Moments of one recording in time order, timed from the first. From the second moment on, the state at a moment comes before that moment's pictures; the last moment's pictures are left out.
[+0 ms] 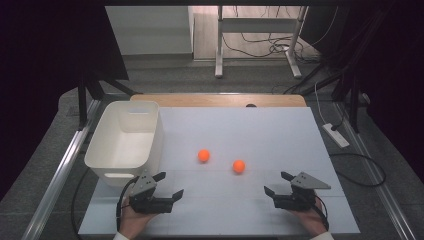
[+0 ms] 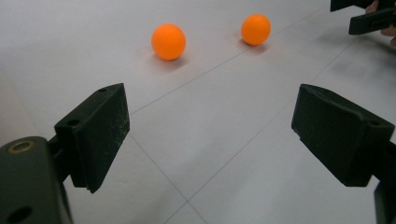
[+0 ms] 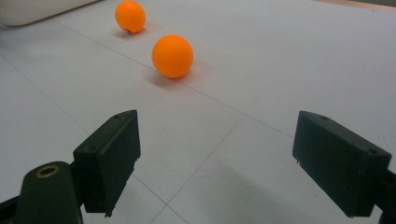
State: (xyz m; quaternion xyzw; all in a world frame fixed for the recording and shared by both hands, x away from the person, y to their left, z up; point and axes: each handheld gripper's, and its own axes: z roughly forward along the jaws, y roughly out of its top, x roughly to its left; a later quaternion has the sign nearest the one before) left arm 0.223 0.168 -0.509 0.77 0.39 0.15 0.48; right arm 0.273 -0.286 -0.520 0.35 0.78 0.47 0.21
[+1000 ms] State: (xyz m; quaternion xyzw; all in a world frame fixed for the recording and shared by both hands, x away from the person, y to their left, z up) left arm 0.254 0.133 -0.474 0.79 0.39 0.15 0.46; right arm 0.271 -0.287 -0.520 0.35 0.79 0.47 0.21
